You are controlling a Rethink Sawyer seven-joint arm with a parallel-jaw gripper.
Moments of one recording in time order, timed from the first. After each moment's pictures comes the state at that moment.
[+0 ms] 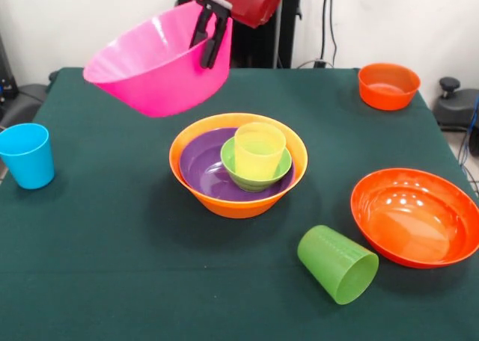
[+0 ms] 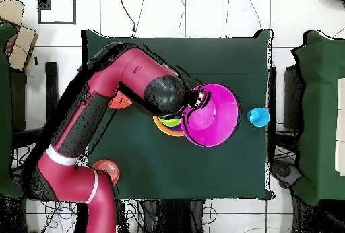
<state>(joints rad) 0.11 0.61 -2.33 1.13 -0.88 -1.56 4.69</state>
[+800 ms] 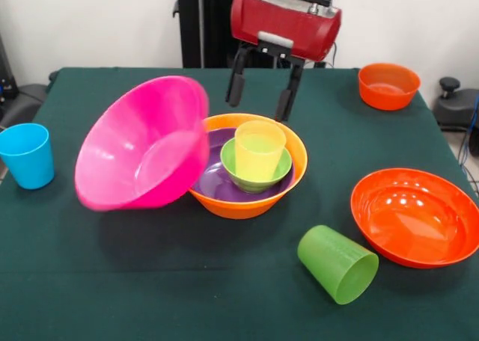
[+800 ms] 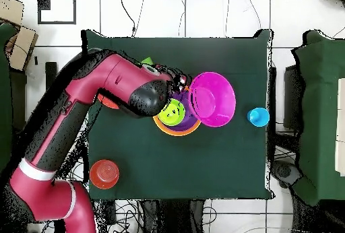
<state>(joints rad) 0.27 0.52 -2.07 1.05 -0.88 -1.26 4.69</state>
